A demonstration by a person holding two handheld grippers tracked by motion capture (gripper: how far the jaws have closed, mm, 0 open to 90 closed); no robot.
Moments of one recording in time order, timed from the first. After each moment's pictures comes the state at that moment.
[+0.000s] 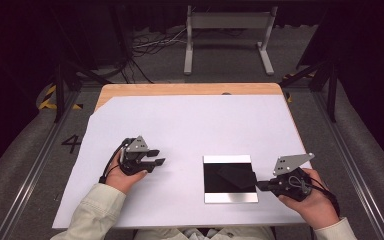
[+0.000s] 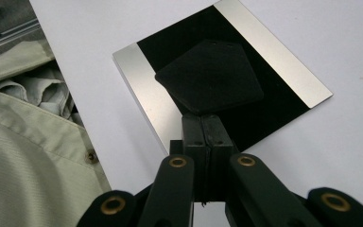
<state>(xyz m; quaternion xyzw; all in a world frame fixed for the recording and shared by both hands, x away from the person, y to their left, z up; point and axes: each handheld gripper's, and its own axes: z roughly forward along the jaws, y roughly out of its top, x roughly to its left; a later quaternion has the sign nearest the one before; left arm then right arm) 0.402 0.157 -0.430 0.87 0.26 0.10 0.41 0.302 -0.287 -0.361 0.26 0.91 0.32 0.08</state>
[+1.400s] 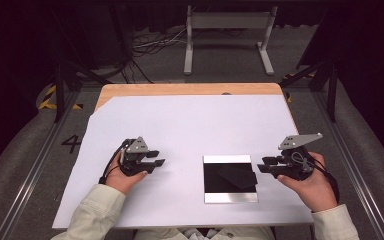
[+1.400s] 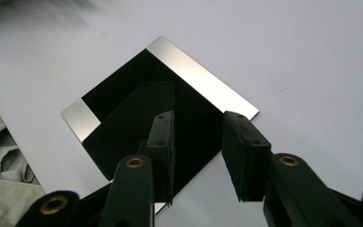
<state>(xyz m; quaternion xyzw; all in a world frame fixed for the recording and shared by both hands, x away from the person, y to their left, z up) 0.401 0.157 -0.433 0.87 0.27 0.10 0.41 0.338 -0.296 -0.340 0.36 0.86 0.34 0.11</state>
